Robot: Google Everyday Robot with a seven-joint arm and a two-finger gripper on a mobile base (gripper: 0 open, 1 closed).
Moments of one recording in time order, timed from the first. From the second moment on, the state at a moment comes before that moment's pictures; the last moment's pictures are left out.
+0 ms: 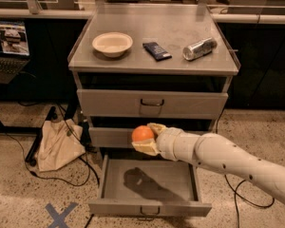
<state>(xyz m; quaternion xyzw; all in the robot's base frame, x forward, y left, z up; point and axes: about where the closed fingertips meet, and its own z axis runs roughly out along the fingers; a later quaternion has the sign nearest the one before) 0.560 -0.022 0.651 -0.40 0.75 0.20 0.49</state>
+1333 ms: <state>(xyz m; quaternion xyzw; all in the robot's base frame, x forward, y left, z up) 0.556 -0.033 0.802 -0.42 0.70 0.13 0.56</state>
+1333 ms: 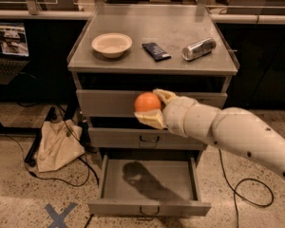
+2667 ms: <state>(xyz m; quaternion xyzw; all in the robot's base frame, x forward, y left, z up) 0.655 -0.081 0.970 -0.36 0.65 0.01 0.67</state>
